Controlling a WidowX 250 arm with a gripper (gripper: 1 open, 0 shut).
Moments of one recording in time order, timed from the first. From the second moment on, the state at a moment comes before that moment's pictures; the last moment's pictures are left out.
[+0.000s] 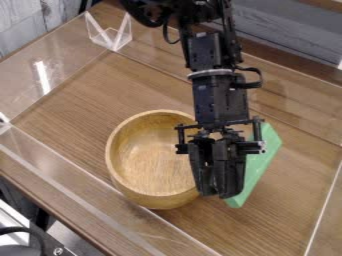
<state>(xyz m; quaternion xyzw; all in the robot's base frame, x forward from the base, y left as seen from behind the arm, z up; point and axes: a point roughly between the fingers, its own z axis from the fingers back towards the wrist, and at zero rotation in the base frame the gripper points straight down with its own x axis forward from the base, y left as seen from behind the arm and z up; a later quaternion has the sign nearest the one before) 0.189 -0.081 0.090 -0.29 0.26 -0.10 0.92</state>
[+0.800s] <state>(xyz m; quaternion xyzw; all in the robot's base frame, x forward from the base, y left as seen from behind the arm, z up) 0.185 -0.085 0.088 -0.30 0.27 -0.11 0.91</state>
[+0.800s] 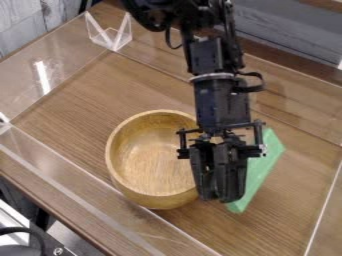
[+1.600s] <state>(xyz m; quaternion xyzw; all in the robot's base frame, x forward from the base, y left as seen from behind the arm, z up) 0.181 -0.086 0.087 -0.31 0.29 -0.12 0.89</state>
